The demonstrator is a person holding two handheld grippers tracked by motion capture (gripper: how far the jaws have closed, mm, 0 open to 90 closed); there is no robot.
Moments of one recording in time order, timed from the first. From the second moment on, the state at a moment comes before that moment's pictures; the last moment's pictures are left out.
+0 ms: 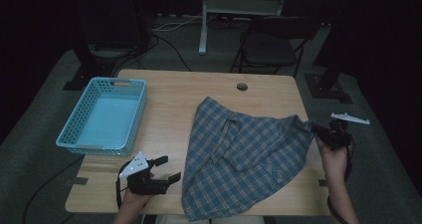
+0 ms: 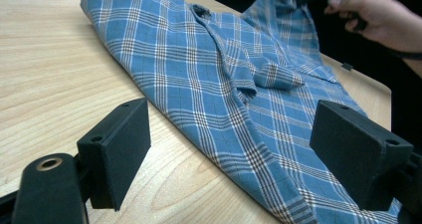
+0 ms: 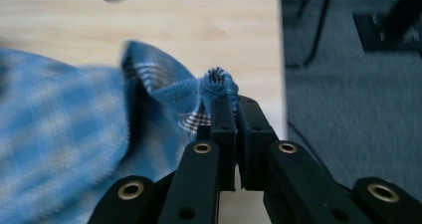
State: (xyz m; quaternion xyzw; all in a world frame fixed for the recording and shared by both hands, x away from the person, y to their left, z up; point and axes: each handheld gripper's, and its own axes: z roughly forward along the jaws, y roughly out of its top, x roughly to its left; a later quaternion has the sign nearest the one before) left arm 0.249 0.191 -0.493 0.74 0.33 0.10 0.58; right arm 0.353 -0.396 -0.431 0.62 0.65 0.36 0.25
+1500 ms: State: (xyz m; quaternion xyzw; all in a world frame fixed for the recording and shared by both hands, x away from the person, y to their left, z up) left arm 0.301 0.115 -0.447 0.80 0.28 0.13 0.52; right arm 0.278 -0.383 -0.494 0.60 0.62 0.43 0.26
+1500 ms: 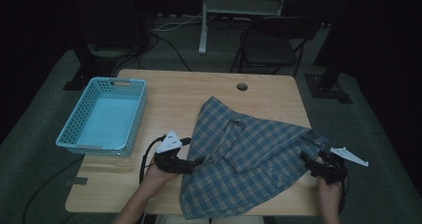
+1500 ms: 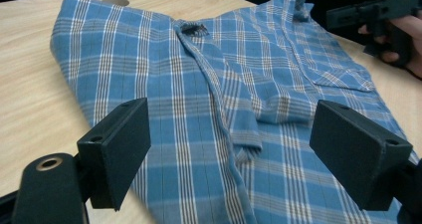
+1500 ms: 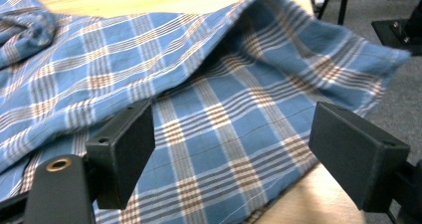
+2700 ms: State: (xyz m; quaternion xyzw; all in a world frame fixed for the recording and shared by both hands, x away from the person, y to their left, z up) left arm 0.386 -0.010 -0.472 0.85 0.30 0.16 0.41; right arm 0.270 -0.388 -0.496 0.59 0.60 0.47 0.25
